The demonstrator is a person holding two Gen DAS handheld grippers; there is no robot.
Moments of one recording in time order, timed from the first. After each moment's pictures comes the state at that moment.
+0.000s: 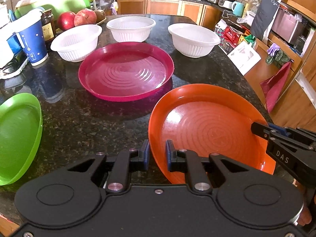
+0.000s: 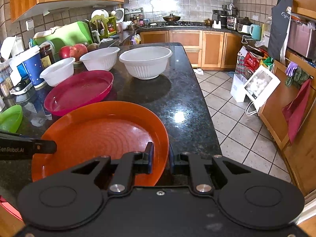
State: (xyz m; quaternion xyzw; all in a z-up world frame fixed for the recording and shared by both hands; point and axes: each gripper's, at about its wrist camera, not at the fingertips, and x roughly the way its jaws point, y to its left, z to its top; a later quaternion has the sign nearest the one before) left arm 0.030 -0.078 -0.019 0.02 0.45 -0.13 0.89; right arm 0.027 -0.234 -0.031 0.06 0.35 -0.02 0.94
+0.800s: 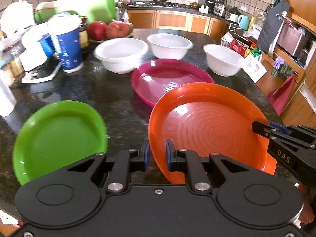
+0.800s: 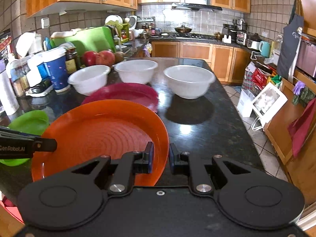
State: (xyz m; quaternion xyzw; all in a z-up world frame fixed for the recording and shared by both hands) left arm 0.025 0.017 0.006 0.01 0.41 -0.12 0.90; right arm 0.022 -0.153 0.003 0.03 0.32 0.00 0.95
